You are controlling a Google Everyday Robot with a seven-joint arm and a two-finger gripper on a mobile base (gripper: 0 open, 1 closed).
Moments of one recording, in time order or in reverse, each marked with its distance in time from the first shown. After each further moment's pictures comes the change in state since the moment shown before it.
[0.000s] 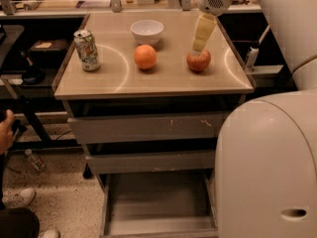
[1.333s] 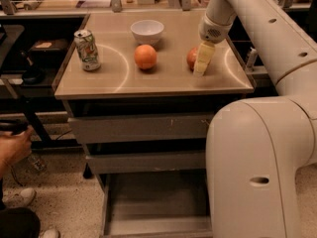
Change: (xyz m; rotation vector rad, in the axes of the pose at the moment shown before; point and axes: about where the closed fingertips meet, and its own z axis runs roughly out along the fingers) arm 0.049 0.001 0.091 -0.114 0.052 0.066
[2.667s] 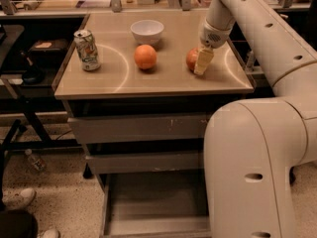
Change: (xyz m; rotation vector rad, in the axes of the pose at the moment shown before) arm 0.007 0.002 0.016 -0.031 0.013 0.008
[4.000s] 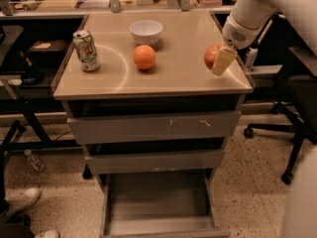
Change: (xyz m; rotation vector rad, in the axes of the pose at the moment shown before) arm 0.039 0.050 -0.069 0.117 -0.022 0.139
